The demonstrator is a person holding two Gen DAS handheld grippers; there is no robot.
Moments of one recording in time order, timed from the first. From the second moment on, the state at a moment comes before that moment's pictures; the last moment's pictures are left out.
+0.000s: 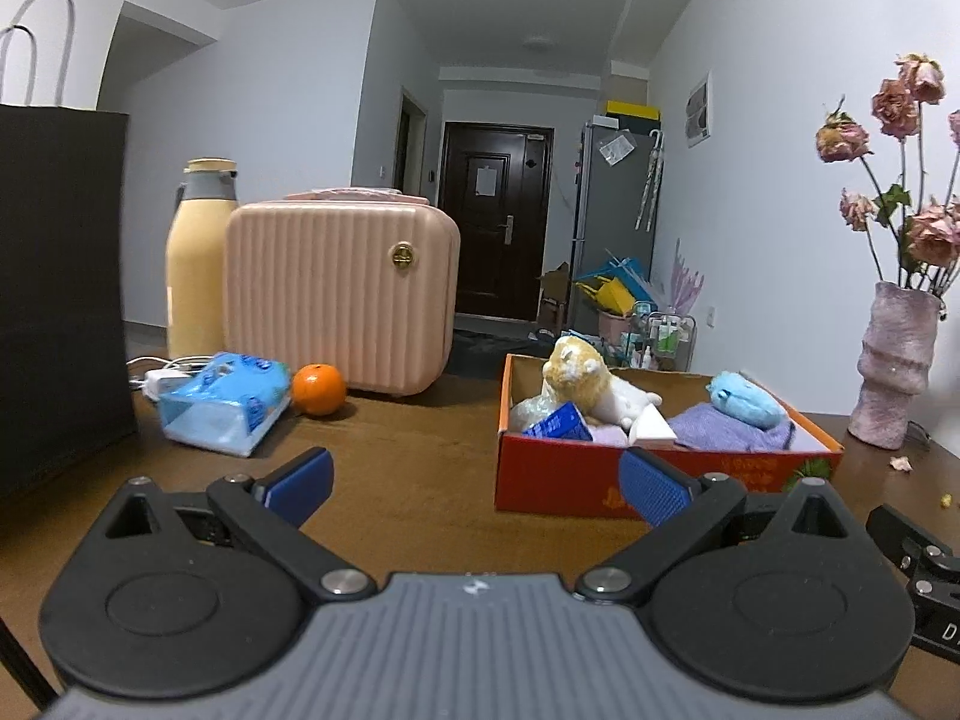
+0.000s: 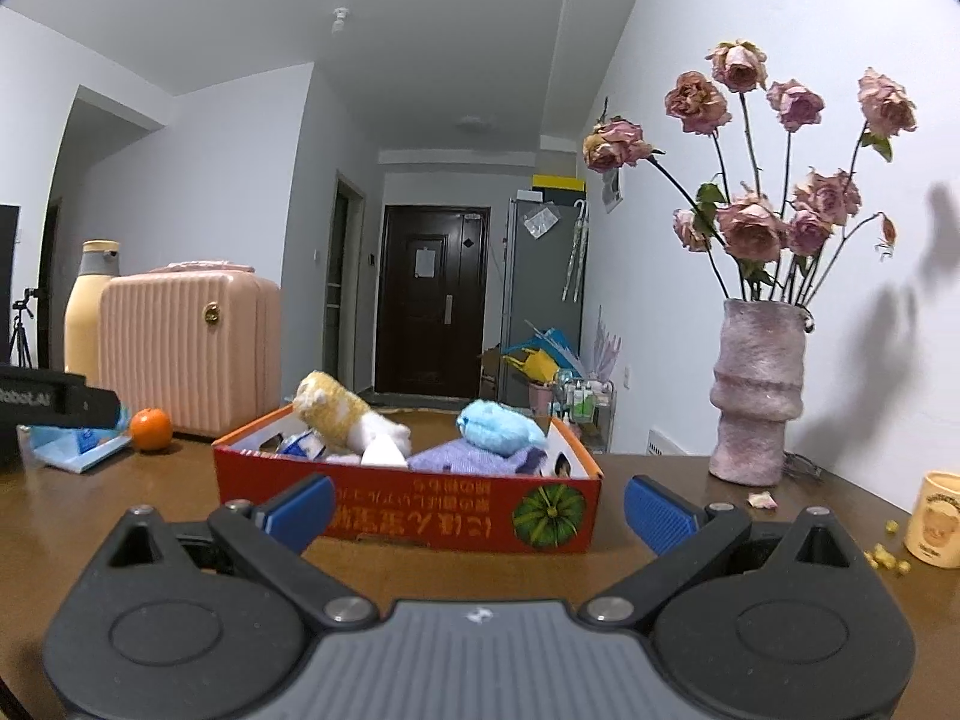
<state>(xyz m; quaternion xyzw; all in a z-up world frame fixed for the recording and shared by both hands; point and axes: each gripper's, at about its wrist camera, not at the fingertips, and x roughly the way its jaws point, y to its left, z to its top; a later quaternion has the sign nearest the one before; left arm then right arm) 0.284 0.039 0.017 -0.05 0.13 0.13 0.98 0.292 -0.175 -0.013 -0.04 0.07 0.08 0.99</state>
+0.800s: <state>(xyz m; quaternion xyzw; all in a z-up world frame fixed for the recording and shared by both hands) 0.130 0.011 0.004 -0.02 0.14 0.06 0.99 0.153 -0.208 -0.015 -0.04 0.12 0.09 0.99</state>
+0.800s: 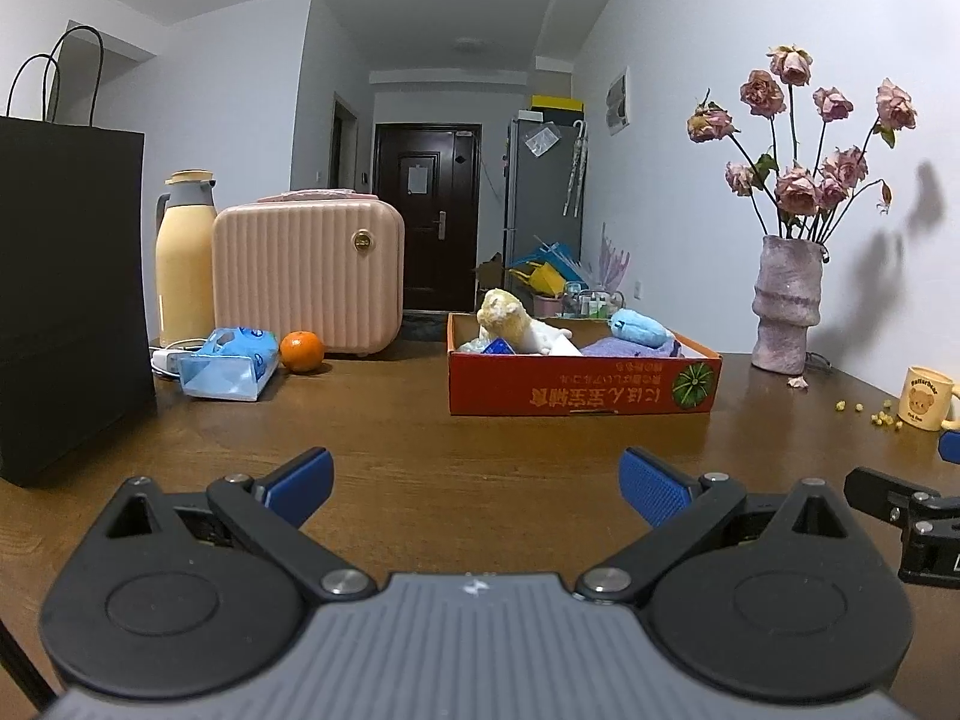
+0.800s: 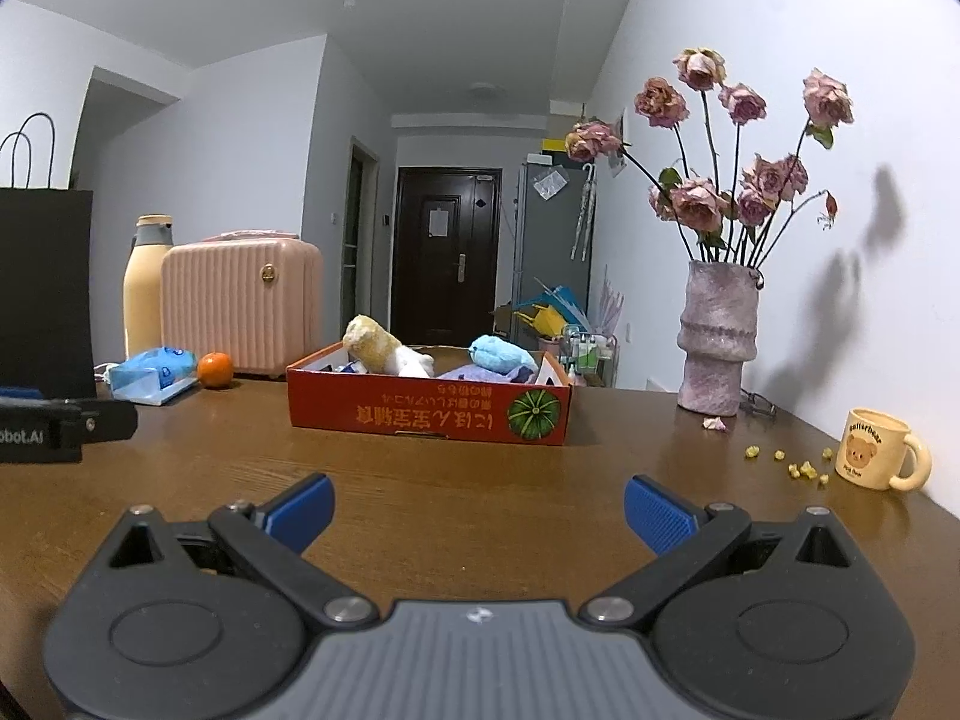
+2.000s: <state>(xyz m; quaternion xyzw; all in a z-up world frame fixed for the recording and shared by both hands) 0.125 0.002 0.002 -0.01 0.13 0.05 0.99 0.148 -0.210 -0.012 -0.03 0.11 0.09 0.99</state>
